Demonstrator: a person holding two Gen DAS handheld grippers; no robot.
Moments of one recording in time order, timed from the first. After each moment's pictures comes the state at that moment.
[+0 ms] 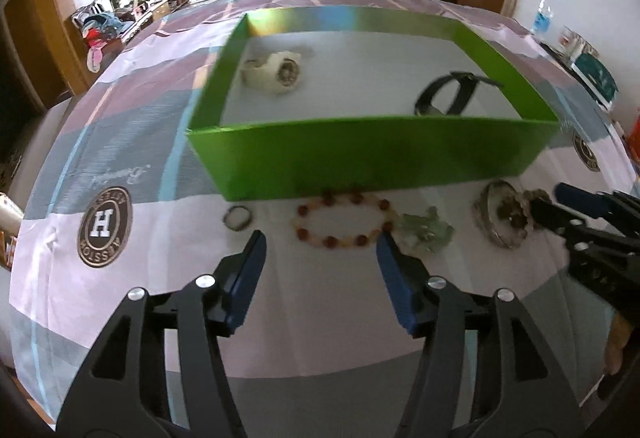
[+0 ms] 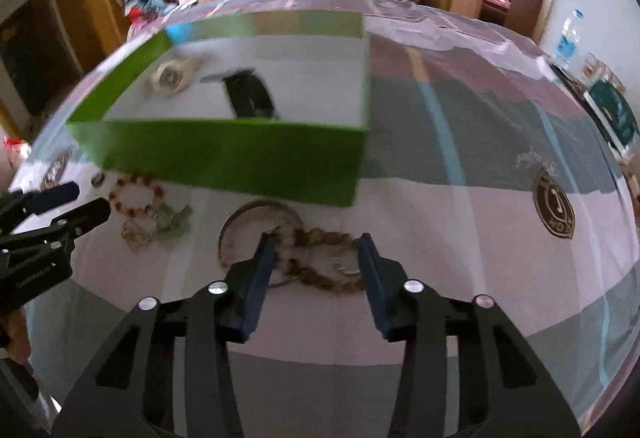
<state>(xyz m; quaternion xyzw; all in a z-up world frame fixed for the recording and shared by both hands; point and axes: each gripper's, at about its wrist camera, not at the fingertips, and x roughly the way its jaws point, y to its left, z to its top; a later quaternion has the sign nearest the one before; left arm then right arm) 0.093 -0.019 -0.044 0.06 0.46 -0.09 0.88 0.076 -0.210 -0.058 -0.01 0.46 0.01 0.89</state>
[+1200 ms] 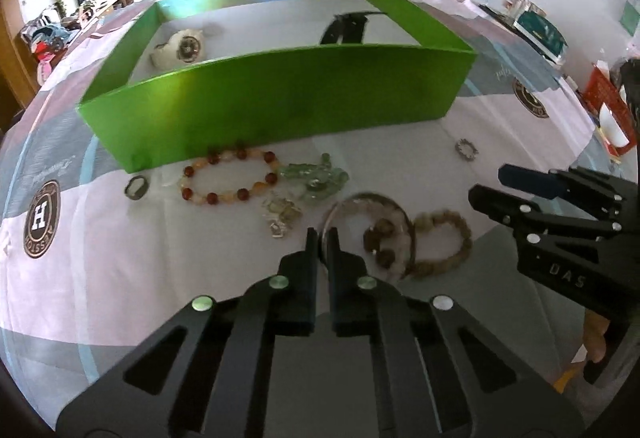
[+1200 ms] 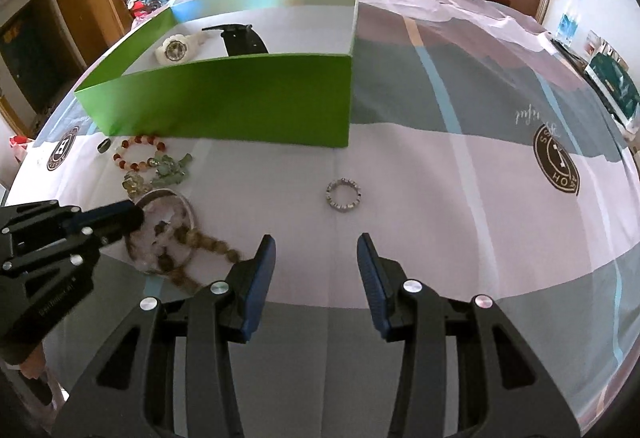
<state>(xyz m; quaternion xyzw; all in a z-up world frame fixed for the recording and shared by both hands) 0.065 -0.062 -0.064 0.06 0.47 -0.19 0.86 0.047 -0.227 -0.073 0.01 0.48 0.03 0.88</state>
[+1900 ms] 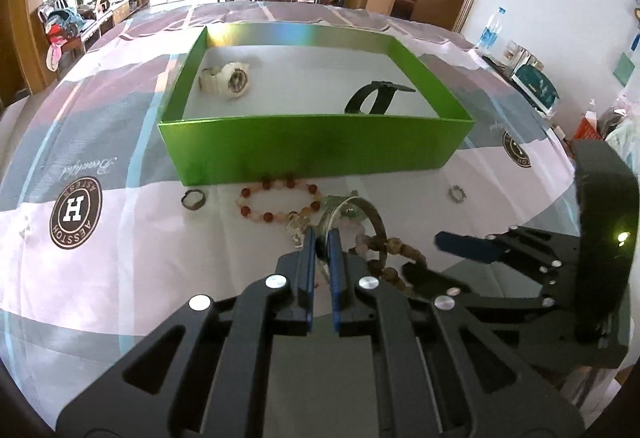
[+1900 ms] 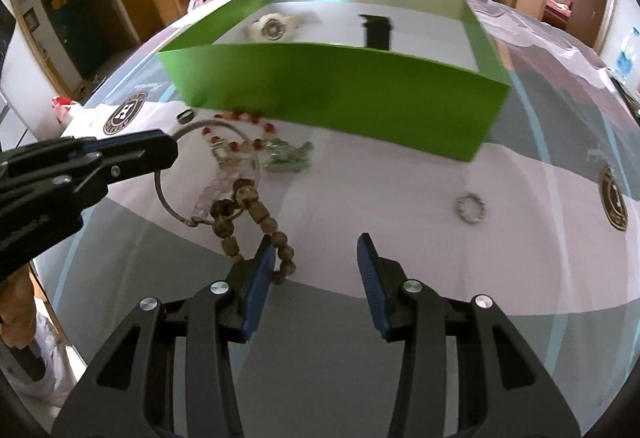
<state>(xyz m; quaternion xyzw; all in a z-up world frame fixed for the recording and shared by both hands) 0.055 -0.015 -0.022 0.00 0.44 -0.19 0.88 0.044 -0.159 -0.069 -0.02 0.48 0.13 0.87</state>
